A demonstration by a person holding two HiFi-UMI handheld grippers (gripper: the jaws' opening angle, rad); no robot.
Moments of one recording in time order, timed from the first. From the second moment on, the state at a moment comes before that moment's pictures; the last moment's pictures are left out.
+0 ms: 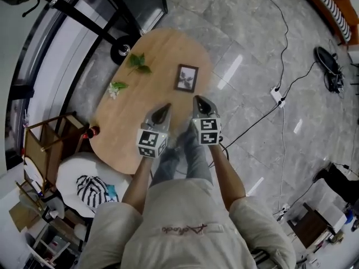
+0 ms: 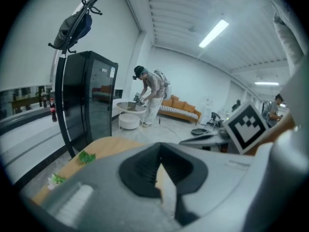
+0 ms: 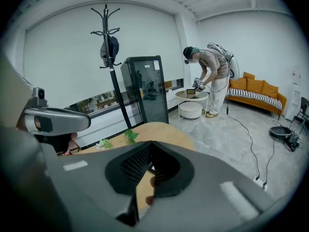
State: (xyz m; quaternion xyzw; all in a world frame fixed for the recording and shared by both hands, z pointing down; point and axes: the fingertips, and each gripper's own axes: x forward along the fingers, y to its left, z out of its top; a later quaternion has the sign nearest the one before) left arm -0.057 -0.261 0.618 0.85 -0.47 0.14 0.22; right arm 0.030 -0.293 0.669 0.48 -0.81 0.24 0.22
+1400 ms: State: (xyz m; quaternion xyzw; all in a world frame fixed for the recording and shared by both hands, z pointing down) left arm -0.033 -0.218 0.374 0.89 -0.44 0.06 0.06; right arm 0.050 -0.208 0.431 0.55 -0.82 0.13 0.12
